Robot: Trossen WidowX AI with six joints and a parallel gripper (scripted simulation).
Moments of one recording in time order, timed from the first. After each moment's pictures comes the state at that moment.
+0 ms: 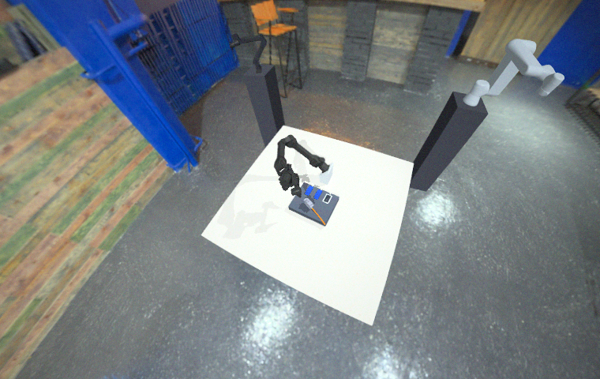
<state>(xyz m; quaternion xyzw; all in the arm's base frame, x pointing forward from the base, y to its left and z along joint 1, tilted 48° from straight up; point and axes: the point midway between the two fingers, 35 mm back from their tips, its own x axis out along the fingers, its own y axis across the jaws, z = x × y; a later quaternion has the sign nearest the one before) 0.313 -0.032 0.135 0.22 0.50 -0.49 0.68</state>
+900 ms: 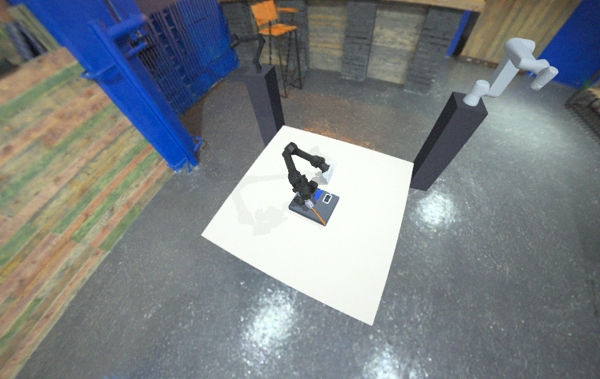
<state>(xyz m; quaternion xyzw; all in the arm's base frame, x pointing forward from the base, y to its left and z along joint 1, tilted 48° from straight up) 0.321 -0.017 0.058 0.38 0.17 -0.73 0.54</state>
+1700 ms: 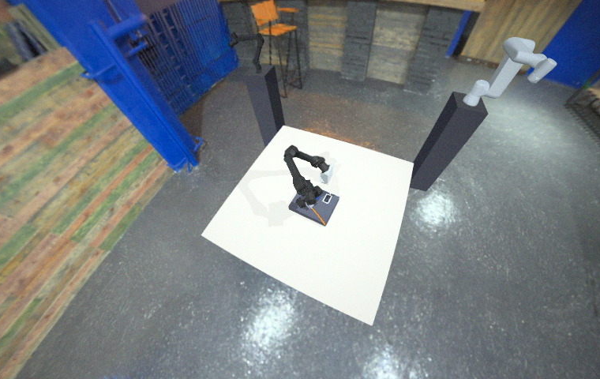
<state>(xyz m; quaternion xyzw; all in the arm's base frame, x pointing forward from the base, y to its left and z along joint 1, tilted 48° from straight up) 0.320 -0.031 0.021 0.41 0.06 -0.75 0.51</state>
